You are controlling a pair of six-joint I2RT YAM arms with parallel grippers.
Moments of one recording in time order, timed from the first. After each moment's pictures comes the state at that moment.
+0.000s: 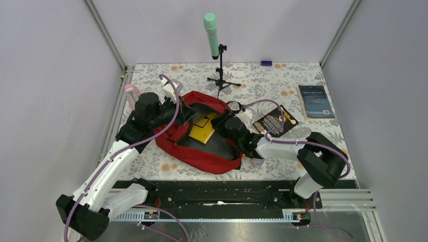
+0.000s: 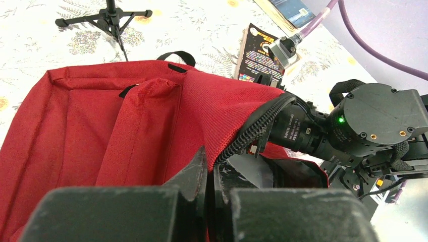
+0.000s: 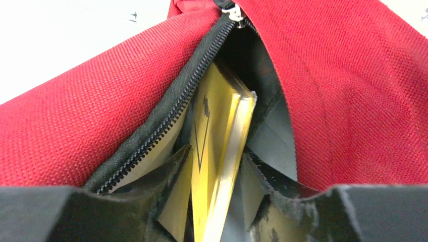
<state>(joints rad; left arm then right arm) -0.45 0.96 0.96 -0.30 0.38 -0.21 0.92 1.59 0.76 0.39 0.46 1.26</state>
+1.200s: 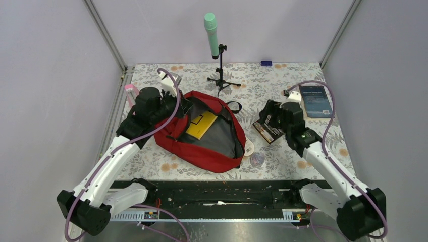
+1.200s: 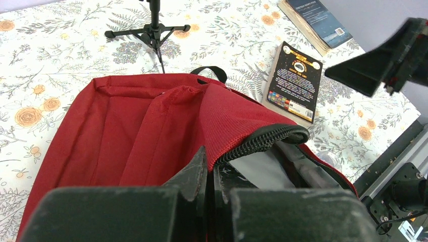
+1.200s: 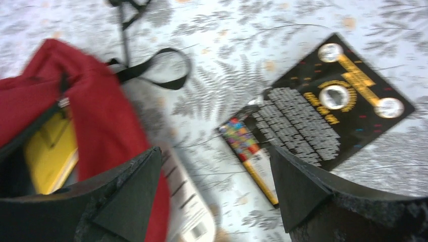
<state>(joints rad) -0.45 1.02 1.04 -0.32 0.23 -0.19 0.42 0.97 0.69 -0.17 0.18 0.48</state>
